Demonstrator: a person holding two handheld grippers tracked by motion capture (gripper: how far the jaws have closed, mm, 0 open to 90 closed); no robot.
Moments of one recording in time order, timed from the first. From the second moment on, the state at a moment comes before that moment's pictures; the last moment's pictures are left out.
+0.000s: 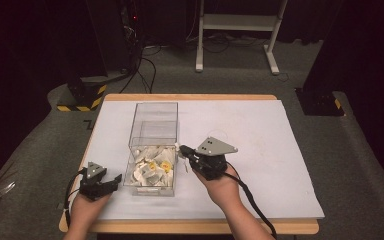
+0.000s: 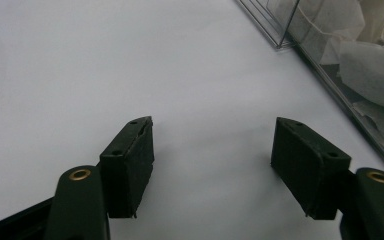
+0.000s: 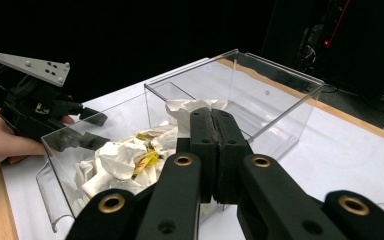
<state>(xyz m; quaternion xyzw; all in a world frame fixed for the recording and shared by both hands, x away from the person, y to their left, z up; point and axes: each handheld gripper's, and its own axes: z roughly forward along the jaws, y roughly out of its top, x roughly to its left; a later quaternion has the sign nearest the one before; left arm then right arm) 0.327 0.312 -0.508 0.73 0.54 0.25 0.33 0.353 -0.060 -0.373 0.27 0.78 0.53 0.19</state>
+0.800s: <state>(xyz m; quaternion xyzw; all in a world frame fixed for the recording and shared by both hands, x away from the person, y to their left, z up) 0.327 0.313 -0.508 0.74 0.54 0.25 0.33 0.366 -0.095 -0.373 0.30 0.77 0.51 0.22</state>
